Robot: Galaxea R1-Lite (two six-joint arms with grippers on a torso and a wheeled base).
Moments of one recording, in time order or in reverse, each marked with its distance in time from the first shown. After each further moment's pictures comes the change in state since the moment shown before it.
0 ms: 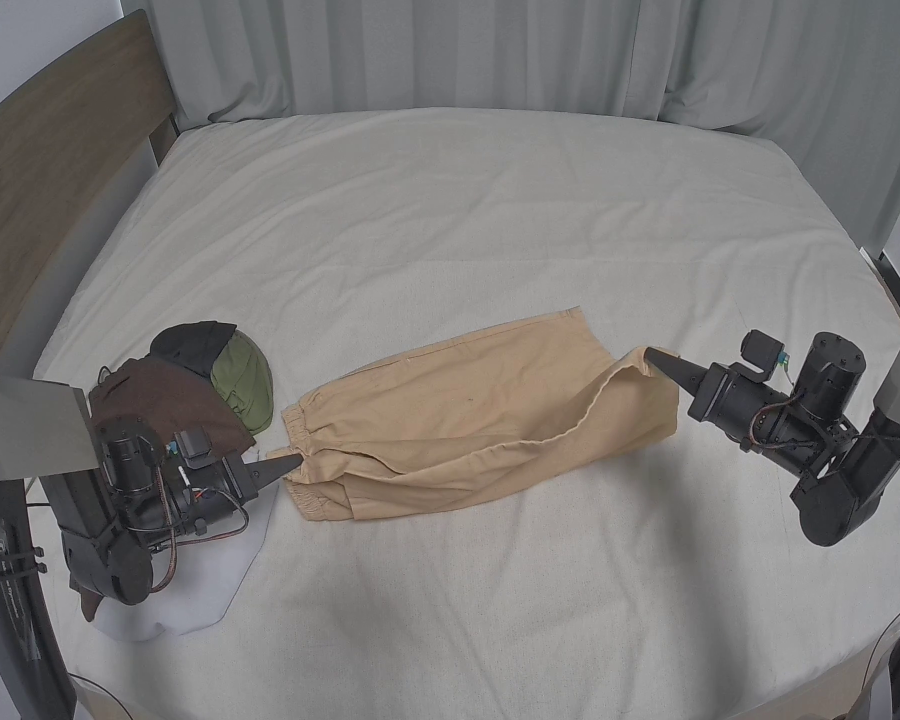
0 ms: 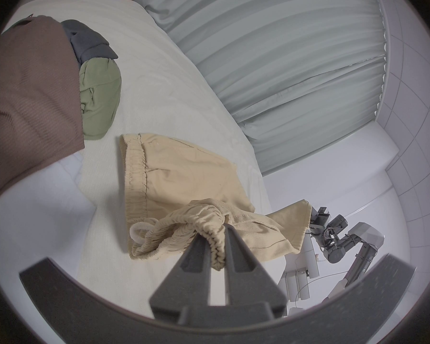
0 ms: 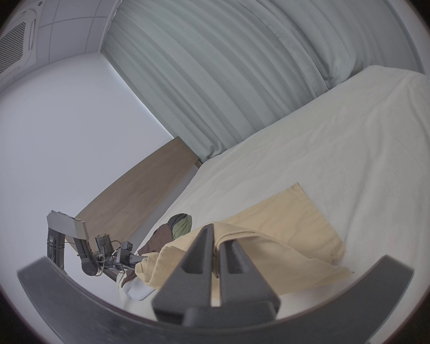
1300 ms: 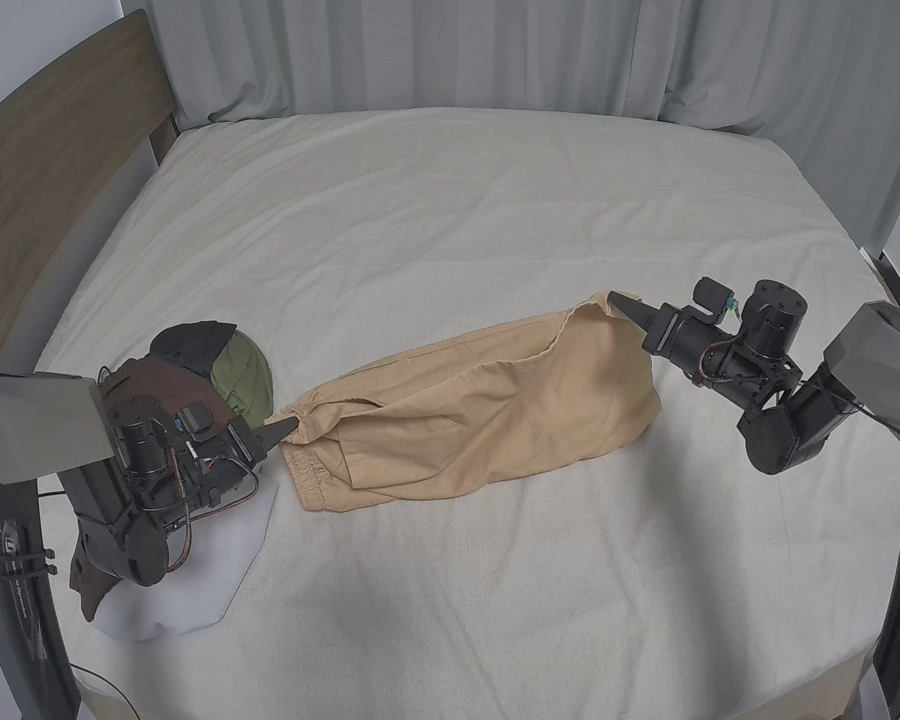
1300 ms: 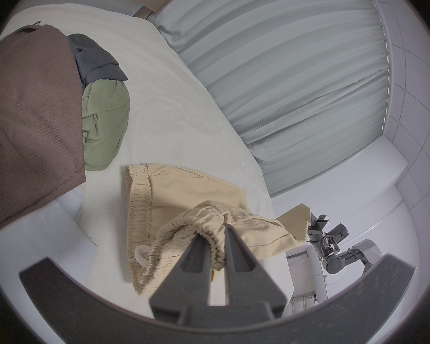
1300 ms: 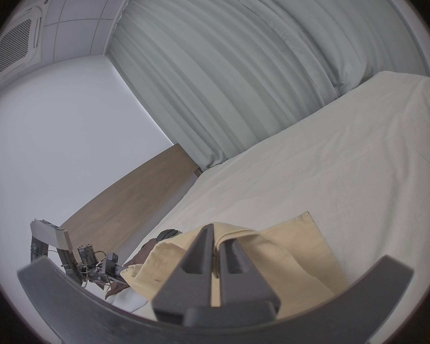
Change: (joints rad) left arm -0.021 0.040 -0.135 0.000 0.166 -0.085; right arm -0.005 0.201 -0.485 0.210 0.002 -0.002
